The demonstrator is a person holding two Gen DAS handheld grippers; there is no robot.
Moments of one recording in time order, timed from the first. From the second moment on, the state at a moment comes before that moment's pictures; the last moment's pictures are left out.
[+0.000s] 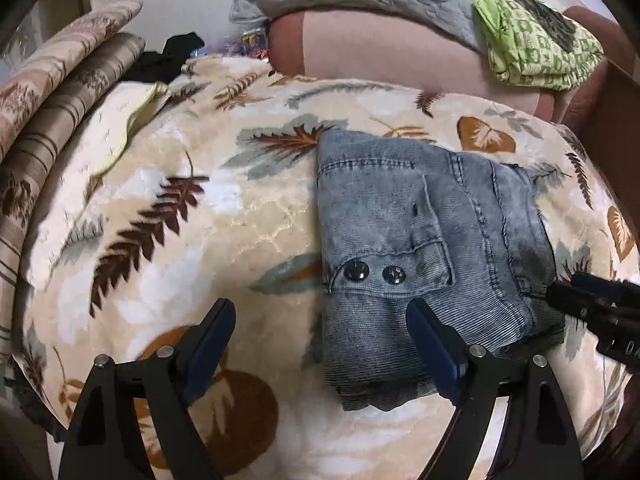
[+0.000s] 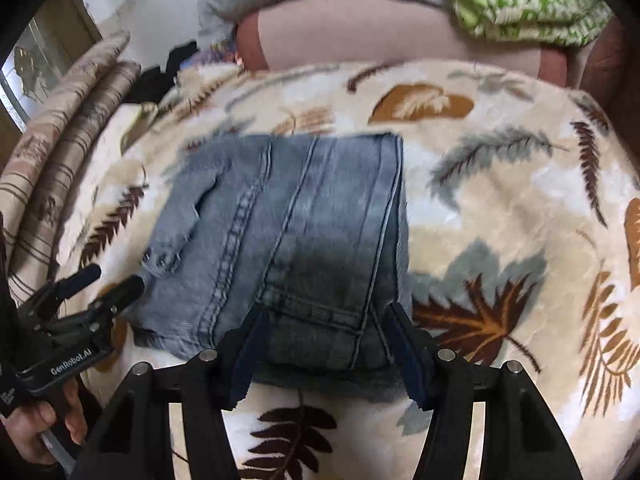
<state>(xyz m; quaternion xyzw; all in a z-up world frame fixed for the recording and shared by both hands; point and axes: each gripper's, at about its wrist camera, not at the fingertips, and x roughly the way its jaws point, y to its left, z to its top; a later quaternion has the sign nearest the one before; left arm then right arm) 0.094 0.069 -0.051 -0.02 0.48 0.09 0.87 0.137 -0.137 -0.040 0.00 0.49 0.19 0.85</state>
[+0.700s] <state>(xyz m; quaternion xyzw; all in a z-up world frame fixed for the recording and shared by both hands) 0.092 0.062 -0.056 -0.02 0.48 0.09 0.87 0.255 -0.092 -0.022 0.01 0.49 0.17 0.85</state>
